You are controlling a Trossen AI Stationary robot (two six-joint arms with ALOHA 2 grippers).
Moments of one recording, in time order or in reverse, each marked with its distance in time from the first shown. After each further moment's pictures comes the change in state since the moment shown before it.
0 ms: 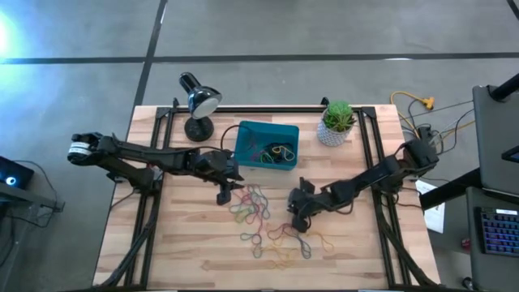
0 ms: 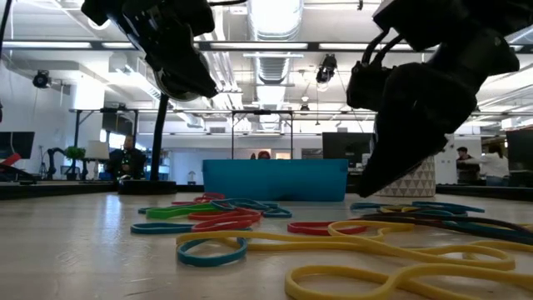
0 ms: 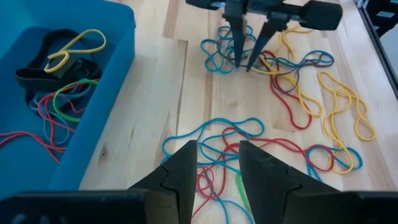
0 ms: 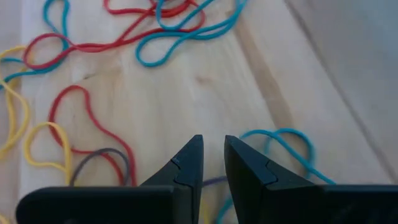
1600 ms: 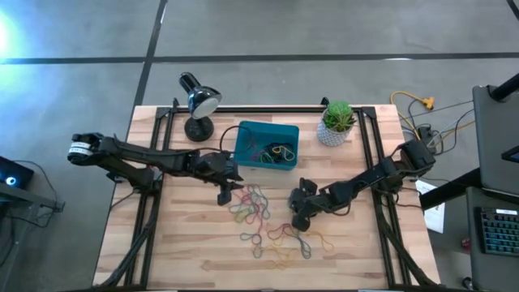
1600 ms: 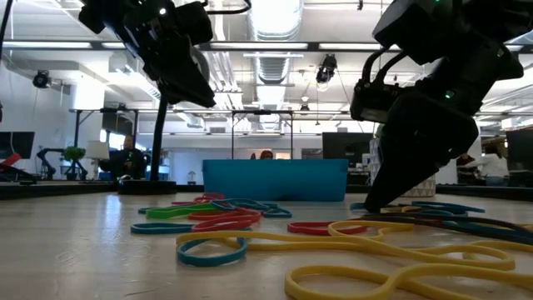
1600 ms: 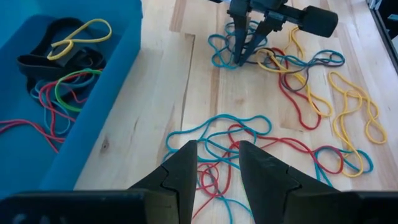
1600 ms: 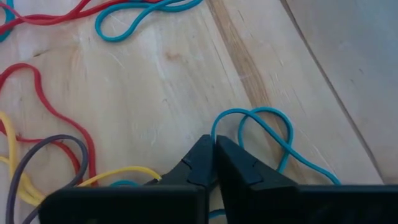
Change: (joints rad) left arm -0.001 0.002 -0.051 0.057 -0.021 -0.038; right arm 0.006 0.043 0.000 -0.047 0.040 0.012
